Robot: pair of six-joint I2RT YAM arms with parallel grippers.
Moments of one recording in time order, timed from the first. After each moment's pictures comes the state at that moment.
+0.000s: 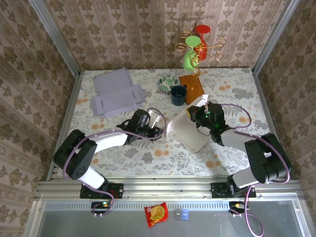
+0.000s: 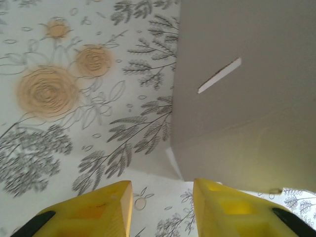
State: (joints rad) left arm -0.73 1.56 0.74 0.04 0.29 -0.16; right arm 0.29 1.47 0.56 0.58 -0.31 1.47
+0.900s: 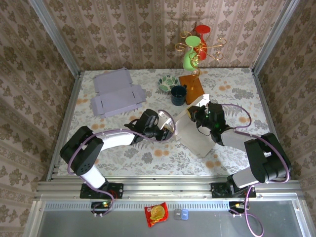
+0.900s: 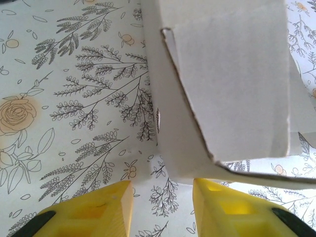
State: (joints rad) left arm -0.81 1.62 0.81 0.10 0.33 -0.09; right arm 0.29 1.47 0.56 0.58 -0.32 1.47
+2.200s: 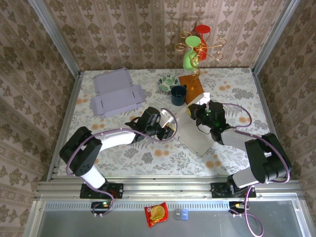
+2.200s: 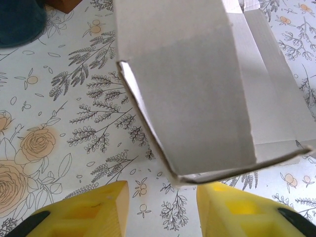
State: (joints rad) left arm -0.83 1.62 0.86 0.06 0.27 -0.01; right arm 0.29 1.47 0.57 0.59 -0.31 1.53
